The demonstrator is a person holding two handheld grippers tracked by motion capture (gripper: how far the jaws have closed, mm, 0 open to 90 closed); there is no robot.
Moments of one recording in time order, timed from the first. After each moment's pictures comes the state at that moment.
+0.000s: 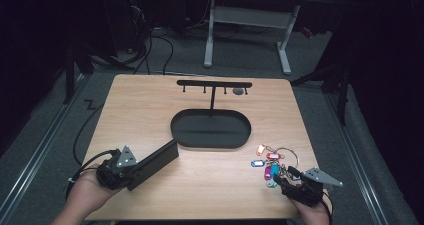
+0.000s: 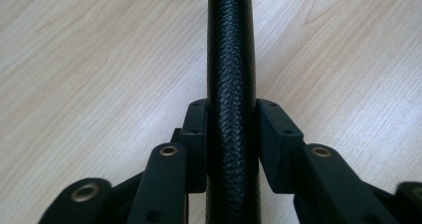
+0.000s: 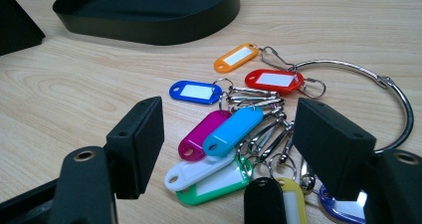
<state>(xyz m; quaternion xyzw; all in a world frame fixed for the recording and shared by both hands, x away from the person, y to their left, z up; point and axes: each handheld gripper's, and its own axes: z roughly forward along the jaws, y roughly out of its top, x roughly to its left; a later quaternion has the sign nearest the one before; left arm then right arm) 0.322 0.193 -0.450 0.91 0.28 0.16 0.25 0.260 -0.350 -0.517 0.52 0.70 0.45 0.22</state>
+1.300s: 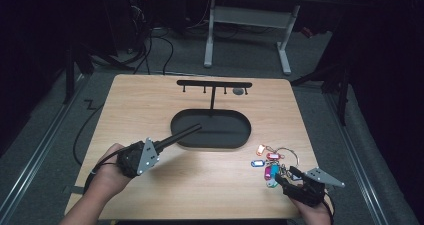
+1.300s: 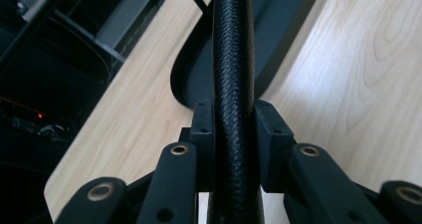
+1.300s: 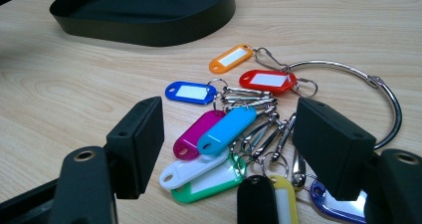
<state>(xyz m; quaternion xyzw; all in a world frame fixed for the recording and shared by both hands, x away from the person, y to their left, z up) 0.332 0.139 -0.423 0.88 0.12 0.34 0.31 0.259 -0.354 -0.516 0.52 0.69 0.45 0.22</state>
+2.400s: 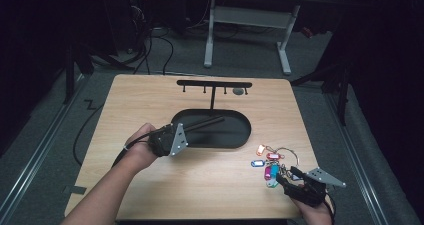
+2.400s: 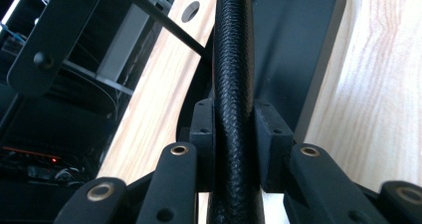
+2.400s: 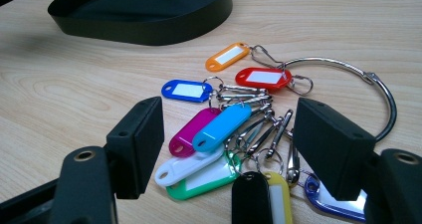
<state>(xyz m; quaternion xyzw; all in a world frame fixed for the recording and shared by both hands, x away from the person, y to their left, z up) 0.388 0.076 -0.432 0.88 0.04 0.37 0.29 0.259 -0.357 -0.518 0.52 0.69 0.45 0.22</state>
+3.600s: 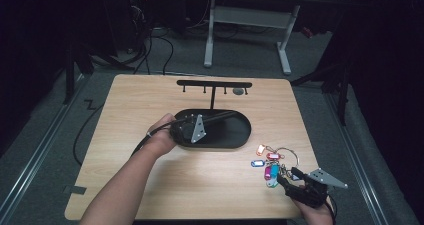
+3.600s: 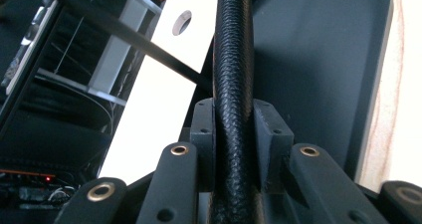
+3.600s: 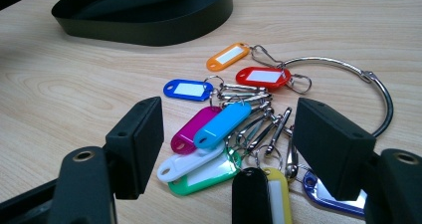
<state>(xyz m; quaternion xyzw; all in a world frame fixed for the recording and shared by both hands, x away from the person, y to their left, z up) 0.439 0.026 -0.459 0.89 0.01 0.36 0.28 0.255 -0.359 -0.516 0.52 0.69 0.45 0.22</state>
